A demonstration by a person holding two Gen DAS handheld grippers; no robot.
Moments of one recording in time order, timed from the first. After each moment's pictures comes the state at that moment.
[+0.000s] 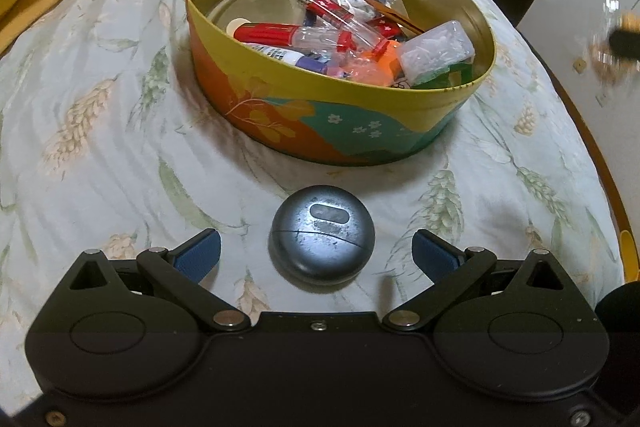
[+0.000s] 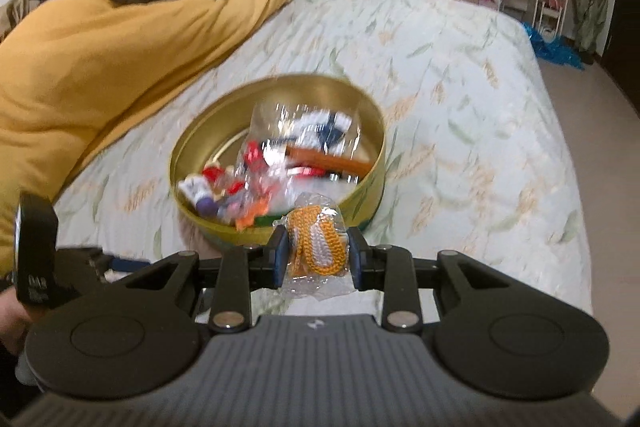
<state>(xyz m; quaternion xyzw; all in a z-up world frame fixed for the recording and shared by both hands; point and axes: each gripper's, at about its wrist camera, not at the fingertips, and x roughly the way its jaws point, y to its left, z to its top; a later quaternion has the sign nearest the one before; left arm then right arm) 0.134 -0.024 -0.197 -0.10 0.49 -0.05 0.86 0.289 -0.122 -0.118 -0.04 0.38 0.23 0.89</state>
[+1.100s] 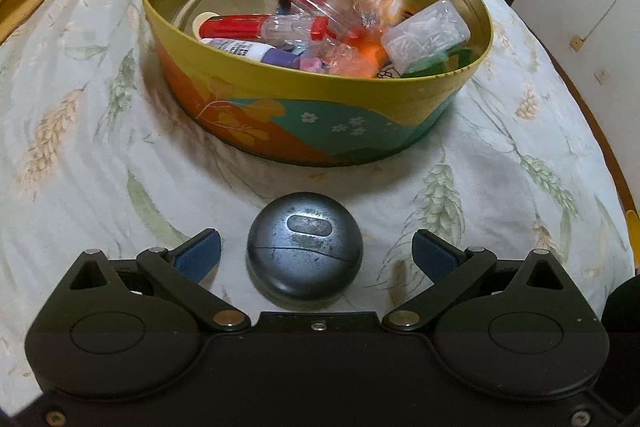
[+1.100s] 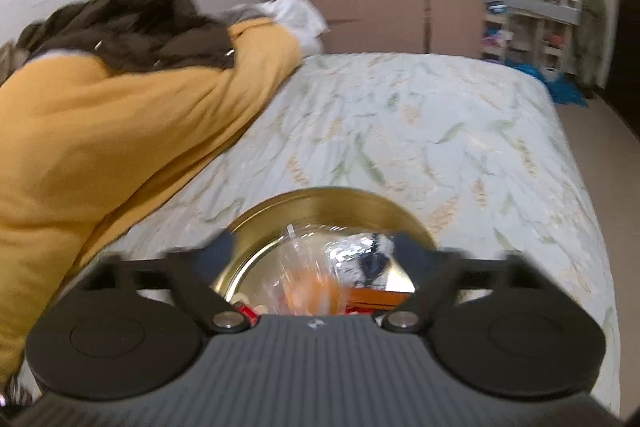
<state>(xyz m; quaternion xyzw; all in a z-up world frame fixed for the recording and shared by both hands) 0.152 -0.041 -0.213 -0.07 0.51 -0.06 0.86 0.358 -0.037 -0.082 -0.02 0.32 0.22 0.92</state>
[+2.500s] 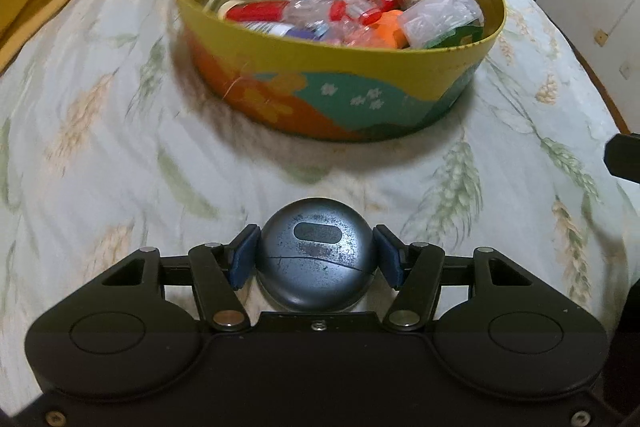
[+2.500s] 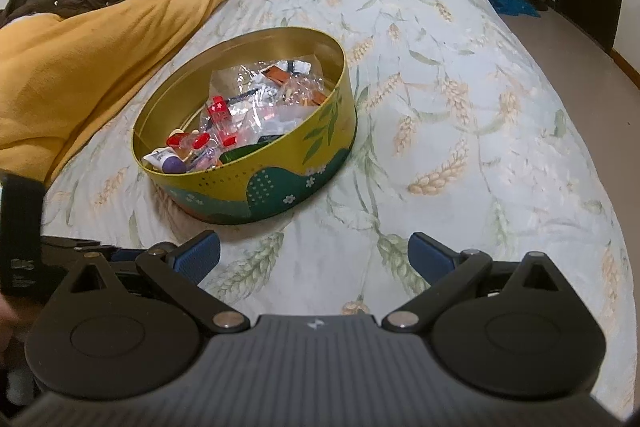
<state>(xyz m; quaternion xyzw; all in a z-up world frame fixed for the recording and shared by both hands) 0.128 -0.045 -0.212 -0.06 0.51 -0.02 0.86 0.251 -0.136 -0.192 0.03 0.41 0.16 0.90</state>
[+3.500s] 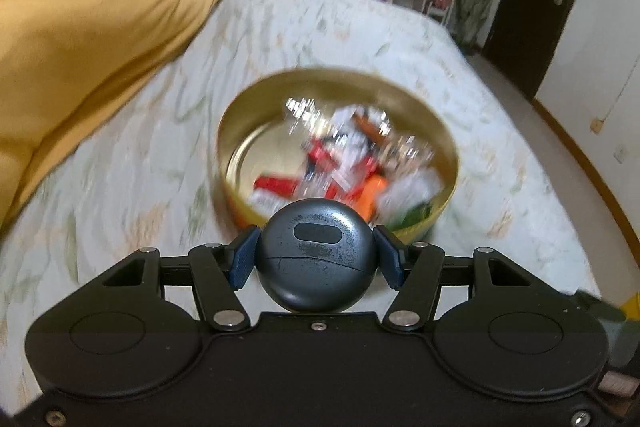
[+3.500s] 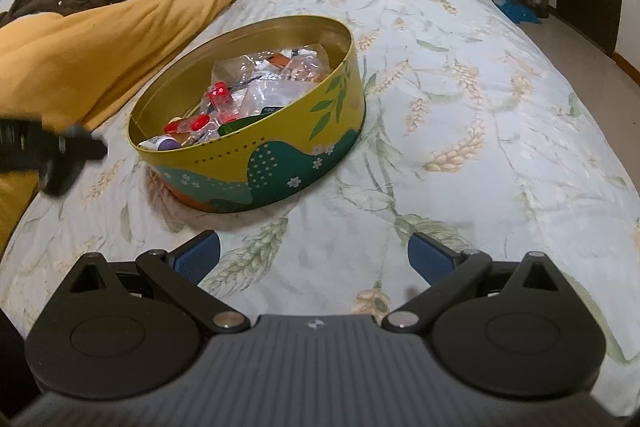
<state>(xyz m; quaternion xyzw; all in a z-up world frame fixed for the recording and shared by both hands) 0.124 -0.041 -0.088 -0.07 0.37 0.01 0.93 0.242 -0.128 -0.228 0.04 0.38 0.17 0.91</state>
